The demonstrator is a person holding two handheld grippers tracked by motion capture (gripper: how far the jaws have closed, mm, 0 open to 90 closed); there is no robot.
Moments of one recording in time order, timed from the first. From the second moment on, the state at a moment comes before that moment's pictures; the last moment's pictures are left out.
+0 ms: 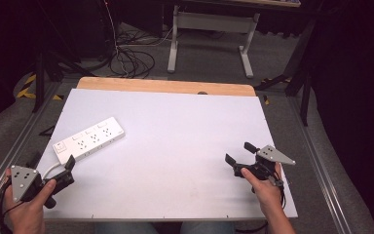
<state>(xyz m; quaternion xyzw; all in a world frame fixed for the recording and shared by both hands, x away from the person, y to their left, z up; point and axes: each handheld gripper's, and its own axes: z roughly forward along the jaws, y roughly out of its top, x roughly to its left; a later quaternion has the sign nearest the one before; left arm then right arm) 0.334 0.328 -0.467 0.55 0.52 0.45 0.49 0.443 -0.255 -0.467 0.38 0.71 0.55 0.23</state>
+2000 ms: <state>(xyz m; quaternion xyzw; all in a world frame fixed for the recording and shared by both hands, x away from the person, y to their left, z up) 0.333 0.341 -0.461 0.56 0.52 0.43 0.49 0.444 -0.257 -0.473 0.40 0.71 0.53 0.20</state>
